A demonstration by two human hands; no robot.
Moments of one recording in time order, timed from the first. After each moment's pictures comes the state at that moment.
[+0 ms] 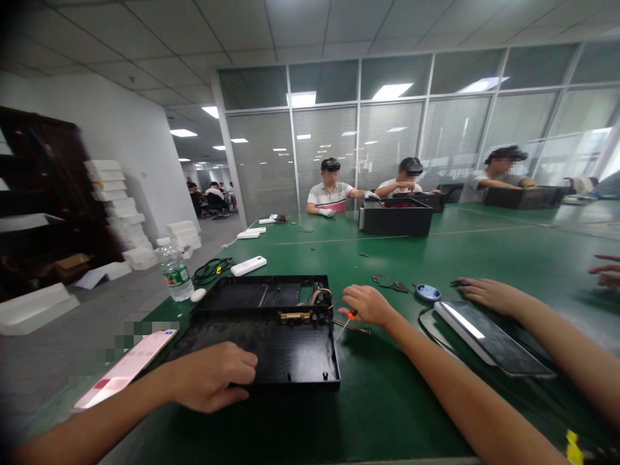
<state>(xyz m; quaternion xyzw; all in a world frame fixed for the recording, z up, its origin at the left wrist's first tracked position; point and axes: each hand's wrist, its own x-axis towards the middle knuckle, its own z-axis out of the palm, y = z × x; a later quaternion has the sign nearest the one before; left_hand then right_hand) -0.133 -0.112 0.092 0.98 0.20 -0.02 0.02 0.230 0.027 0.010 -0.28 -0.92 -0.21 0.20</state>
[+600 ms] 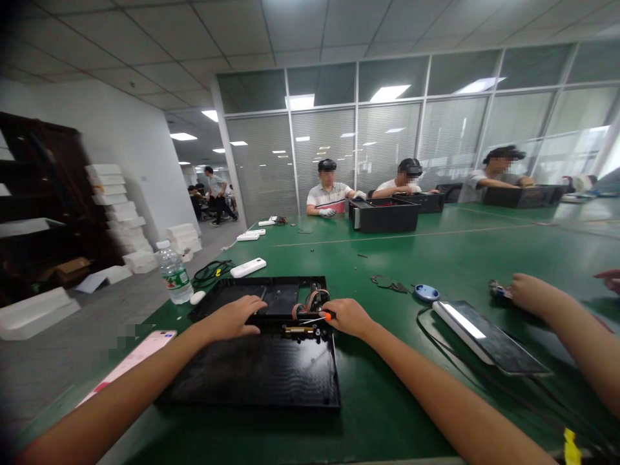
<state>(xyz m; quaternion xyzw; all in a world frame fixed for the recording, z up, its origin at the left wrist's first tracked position) -0.144 -0.019 0.068 0.91 0.40 0.07 -0.06 0.185 0.007 0.007 -0.39 -0.90 -0.04 0.21</state>
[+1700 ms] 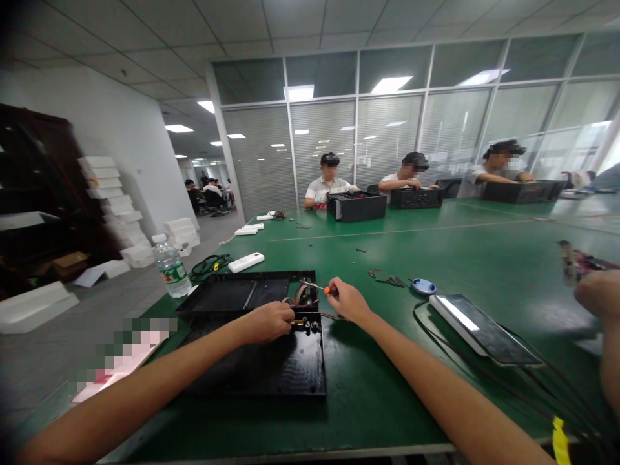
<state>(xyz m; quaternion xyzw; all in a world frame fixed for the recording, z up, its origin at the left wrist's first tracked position) -0.064 -0.009 0.030 0.97 0.13 0.01 -0.20 0.199 0.026 -0.006 -0.47 -0.80 0.02 0.36</state>
